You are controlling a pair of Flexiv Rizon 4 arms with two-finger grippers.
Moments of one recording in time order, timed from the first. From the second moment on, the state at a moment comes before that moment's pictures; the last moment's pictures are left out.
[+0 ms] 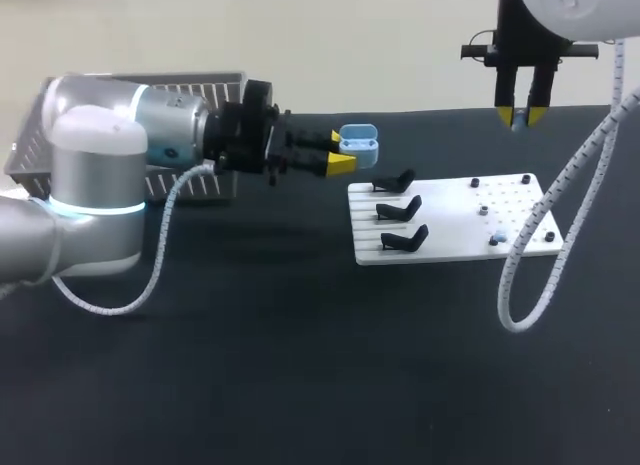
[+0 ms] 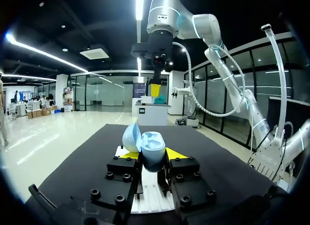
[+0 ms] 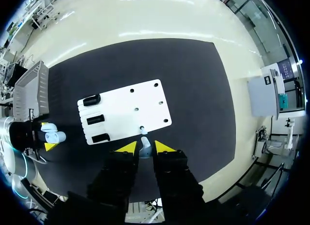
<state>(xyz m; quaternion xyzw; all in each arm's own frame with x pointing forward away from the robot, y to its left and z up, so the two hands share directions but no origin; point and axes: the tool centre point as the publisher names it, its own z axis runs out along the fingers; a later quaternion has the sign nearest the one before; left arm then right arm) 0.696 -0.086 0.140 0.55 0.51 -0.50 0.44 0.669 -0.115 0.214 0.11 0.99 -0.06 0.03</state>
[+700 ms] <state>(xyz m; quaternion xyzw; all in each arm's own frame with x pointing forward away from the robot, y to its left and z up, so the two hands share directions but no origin) 0.691 -0.105 0.136 0.55 0.49 -0.50 0.45 0.656 -0.095 0.229 0.16 0.99 -0.05 0.02</state>
